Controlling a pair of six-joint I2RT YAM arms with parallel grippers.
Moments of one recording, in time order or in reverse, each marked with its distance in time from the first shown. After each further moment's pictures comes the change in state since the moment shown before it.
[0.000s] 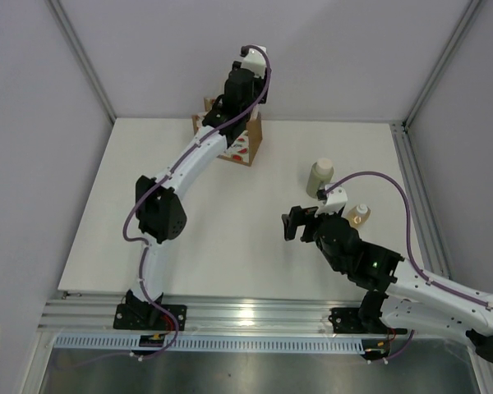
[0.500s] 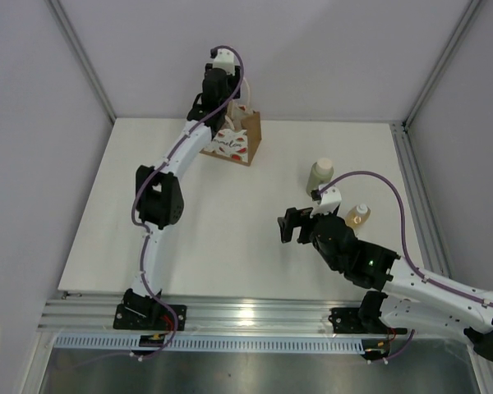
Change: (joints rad) left arm 0.199 0.185 0.090 0.112 0.063 -0.063; right arm 0.000 0.033 0.005 -0.003 -0.053 0.009
